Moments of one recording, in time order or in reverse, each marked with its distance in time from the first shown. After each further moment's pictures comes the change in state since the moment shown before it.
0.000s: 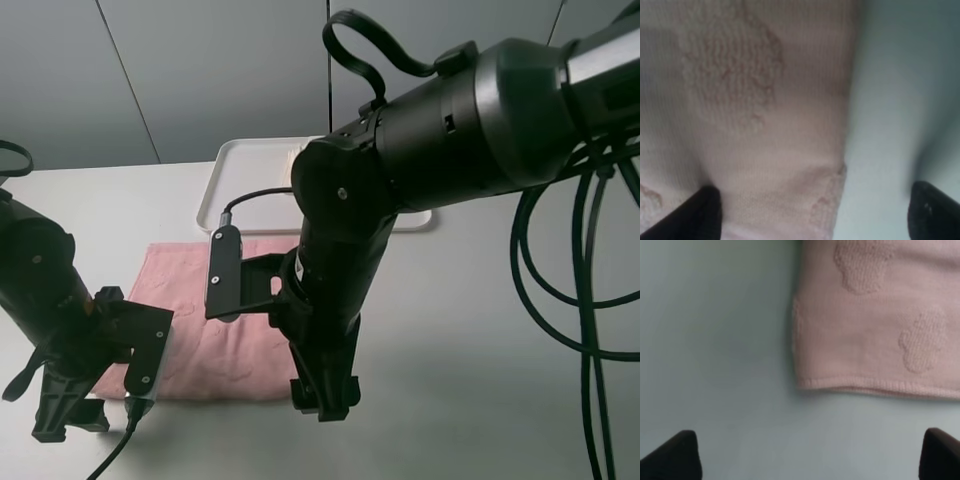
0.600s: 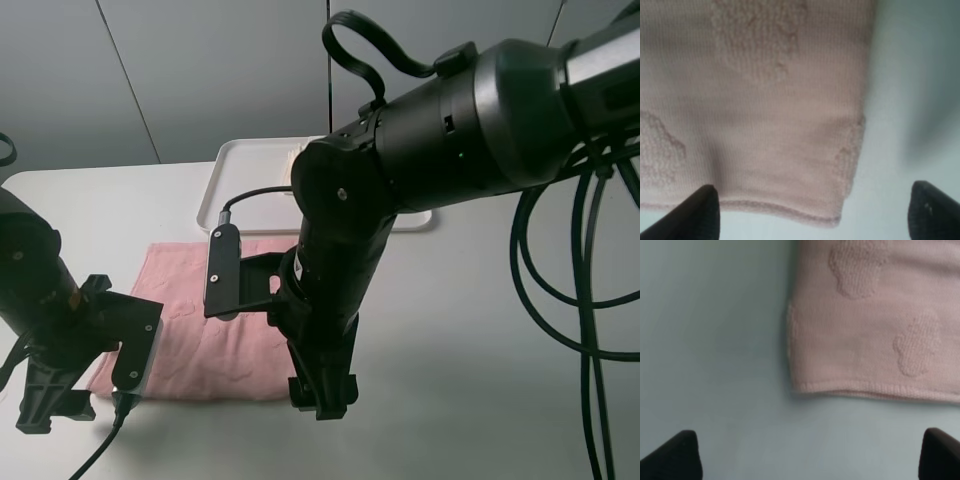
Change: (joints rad) left arm 0.000 -0.057 0.000 0.123 0.045 -0.091; right arm 0.000 0.000 0.000 -0.002 -0.011 0.000
